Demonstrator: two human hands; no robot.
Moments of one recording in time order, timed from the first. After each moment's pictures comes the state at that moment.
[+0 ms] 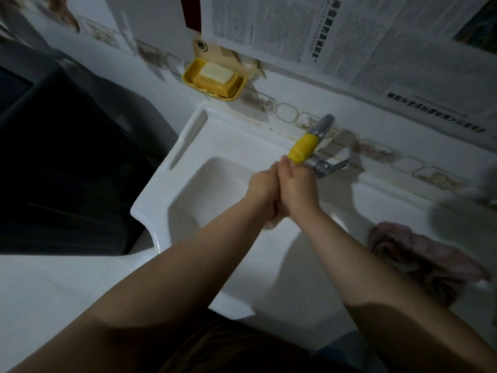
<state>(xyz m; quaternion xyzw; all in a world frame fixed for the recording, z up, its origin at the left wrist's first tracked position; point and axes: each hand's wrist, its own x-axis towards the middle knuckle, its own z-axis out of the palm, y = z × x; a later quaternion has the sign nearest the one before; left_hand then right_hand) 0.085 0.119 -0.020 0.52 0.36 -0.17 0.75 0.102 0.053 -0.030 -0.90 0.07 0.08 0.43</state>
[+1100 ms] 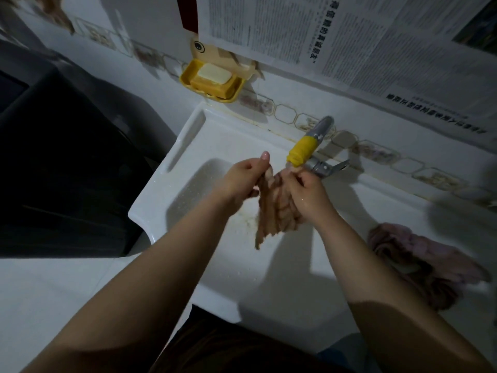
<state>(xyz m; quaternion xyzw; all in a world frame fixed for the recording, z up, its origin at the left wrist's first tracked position) 0.092 0.171 -0.040 0.64 0.18 -0.16 0.73 0.102 0.025 -0.032 -0.85 0.01 0.18 0.49</state>
